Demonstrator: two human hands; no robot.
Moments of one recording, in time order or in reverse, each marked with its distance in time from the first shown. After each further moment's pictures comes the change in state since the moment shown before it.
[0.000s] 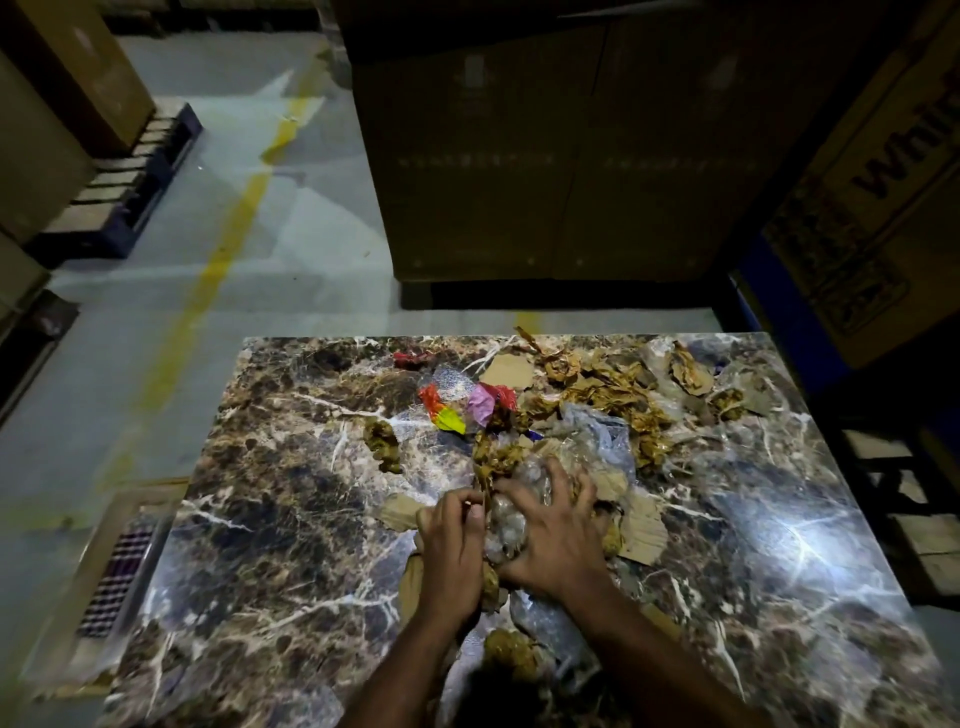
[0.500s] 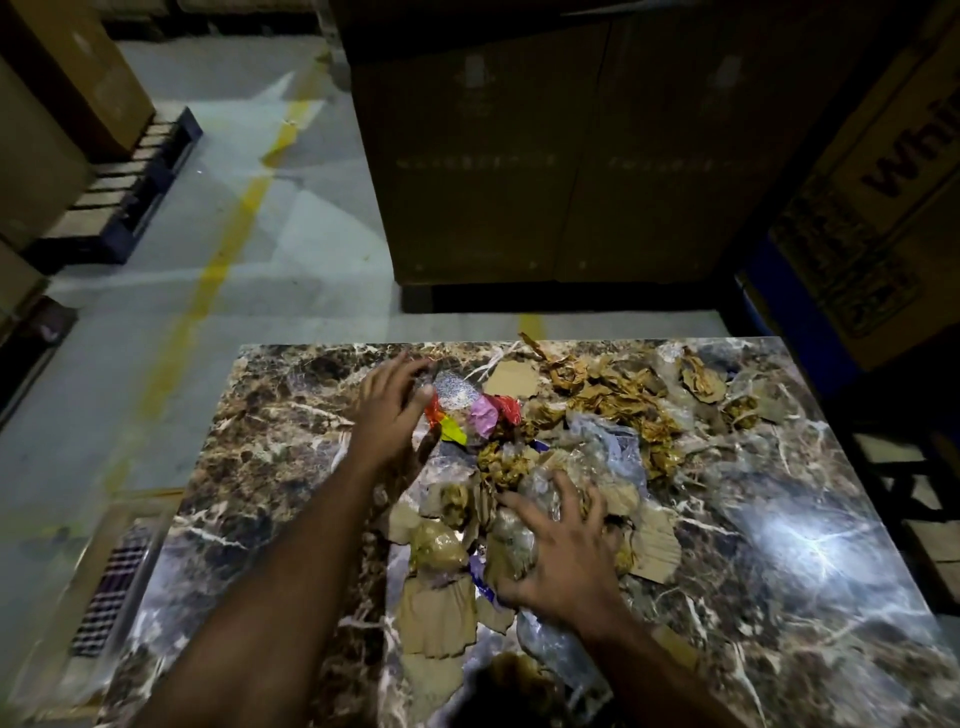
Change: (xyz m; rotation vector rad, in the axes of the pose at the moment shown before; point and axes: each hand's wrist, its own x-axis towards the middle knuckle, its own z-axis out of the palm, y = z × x) left_hand 0.194 -0.012 -0.071 0.332 -0.072 0.129; right_hand 0.003 0.004 0.009 0.050 0.023 0.029
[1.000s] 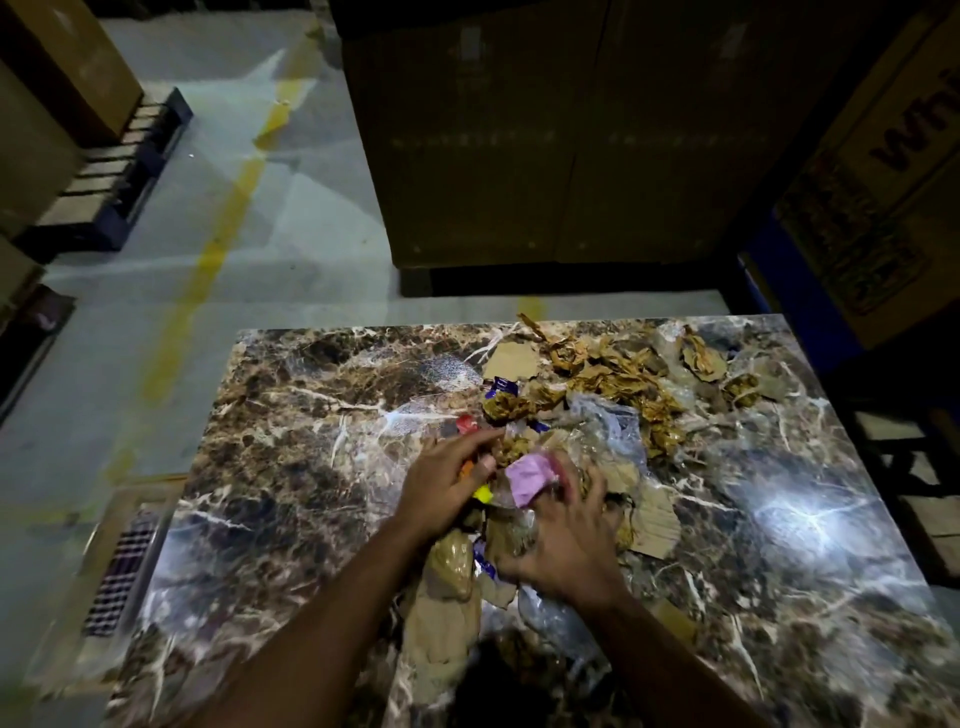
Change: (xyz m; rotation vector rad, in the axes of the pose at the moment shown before) left_hand -0.099 0.034 0.047 -0.132 -0.281 0.031; right_hand -0.001 0.002 0.006 0.003 0.023 -0.010
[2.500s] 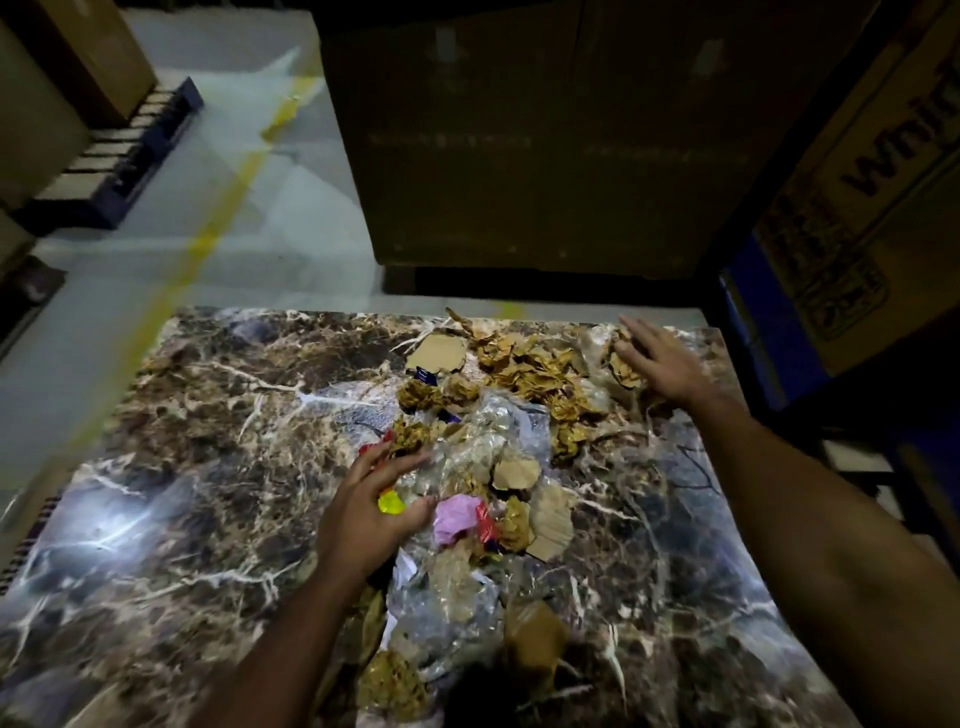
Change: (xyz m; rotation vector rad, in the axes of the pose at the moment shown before) left_hand -0.048 0.056 0.063 0.041 0.315 -0.133; right_hand 0.183 0.265 -0.152 0.225 0.121 -0.105
